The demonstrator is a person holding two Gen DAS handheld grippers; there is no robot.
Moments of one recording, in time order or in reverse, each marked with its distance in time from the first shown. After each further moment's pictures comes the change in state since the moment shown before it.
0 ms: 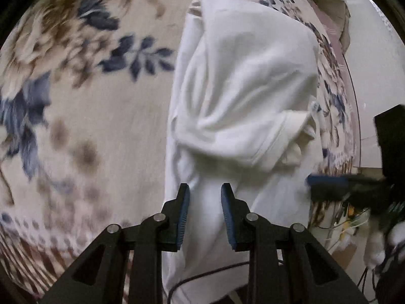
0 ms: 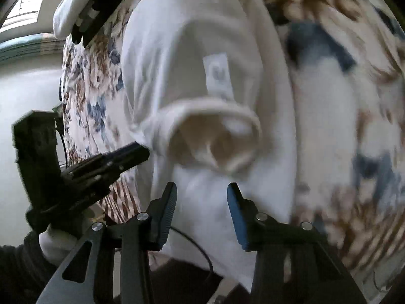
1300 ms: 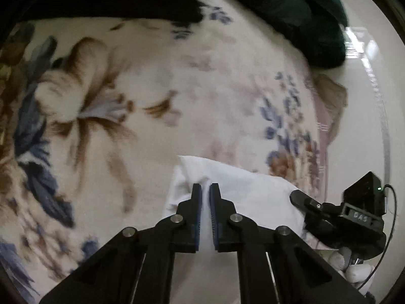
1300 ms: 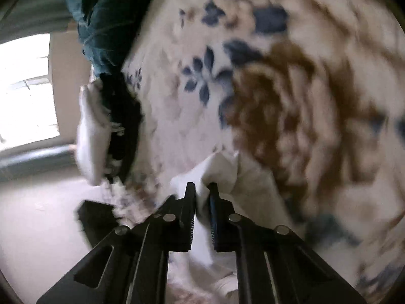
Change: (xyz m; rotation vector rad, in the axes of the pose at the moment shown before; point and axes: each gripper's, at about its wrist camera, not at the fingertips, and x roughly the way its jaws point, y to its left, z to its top) left arm 0.007 0.023 0.177 -0.193 -0.219 -0.217; right arm -0.048 -0.034 0.152 0.345 -0.420 0.214
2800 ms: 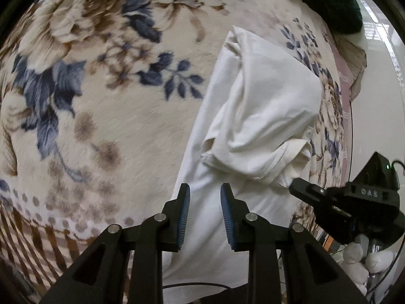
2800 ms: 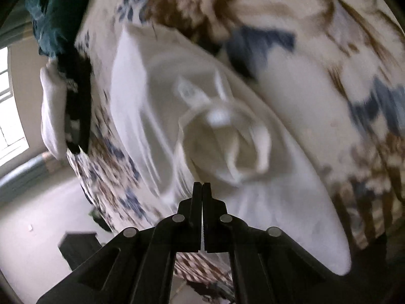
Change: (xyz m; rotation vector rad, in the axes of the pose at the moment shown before) left arm -0.070 0.024 -0.153 -0.037 0.131 0.177; right arm -0.013 -0.044 -0.137 0.245 0.158 -0.120
